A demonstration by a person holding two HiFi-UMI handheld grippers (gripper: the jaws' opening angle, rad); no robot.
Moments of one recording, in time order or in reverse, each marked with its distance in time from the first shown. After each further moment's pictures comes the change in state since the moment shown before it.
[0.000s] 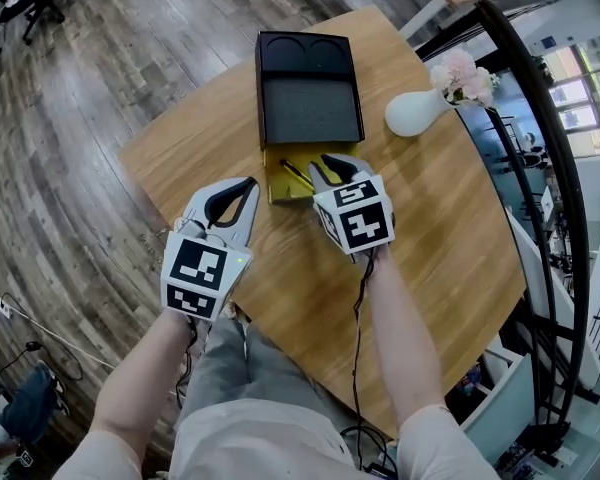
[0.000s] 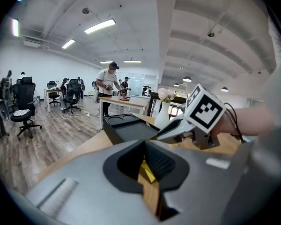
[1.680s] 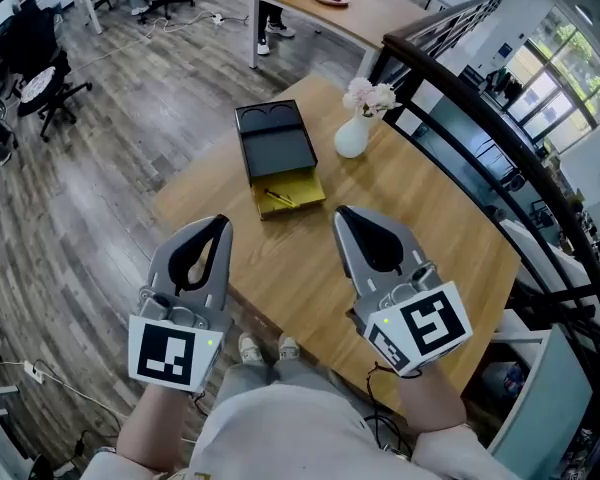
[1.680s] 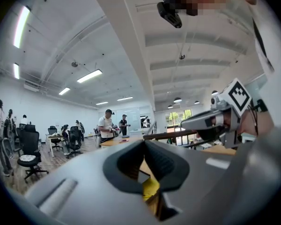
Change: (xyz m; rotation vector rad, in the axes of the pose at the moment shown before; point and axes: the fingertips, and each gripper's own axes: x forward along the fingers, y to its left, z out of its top) left arm -0.284 -0.143 0.189 0.212 -0.385 0.058; right arm -0.445 0.109 0.084 0.075 -0.733 -0.094
